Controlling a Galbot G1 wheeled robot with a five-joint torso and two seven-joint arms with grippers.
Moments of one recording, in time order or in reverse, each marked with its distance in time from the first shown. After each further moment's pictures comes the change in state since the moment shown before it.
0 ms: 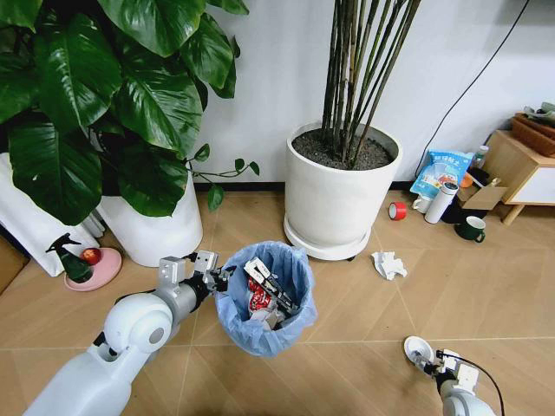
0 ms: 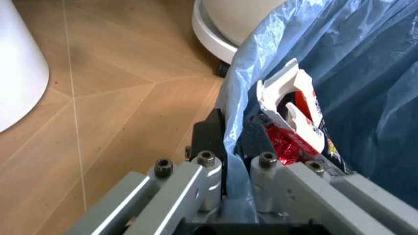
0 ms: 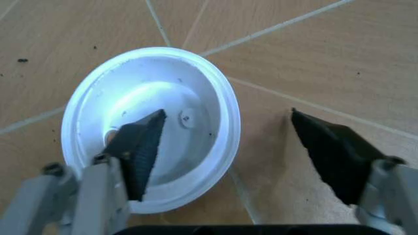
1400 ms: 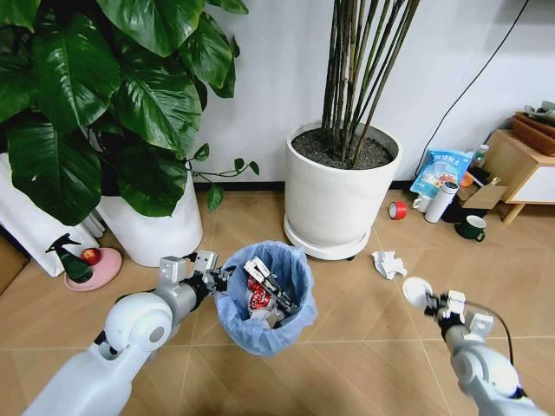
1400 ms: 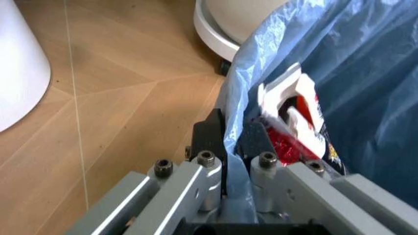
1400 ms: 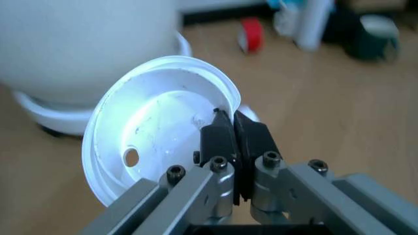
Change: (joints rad) left arm 0.001 0.005 0.000 0.004 -0.002 0.000 -0.007; right arm -0.040 -0.162 0.005 0.585 0.056 -0.040 0.010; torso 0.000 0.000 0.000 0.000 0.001
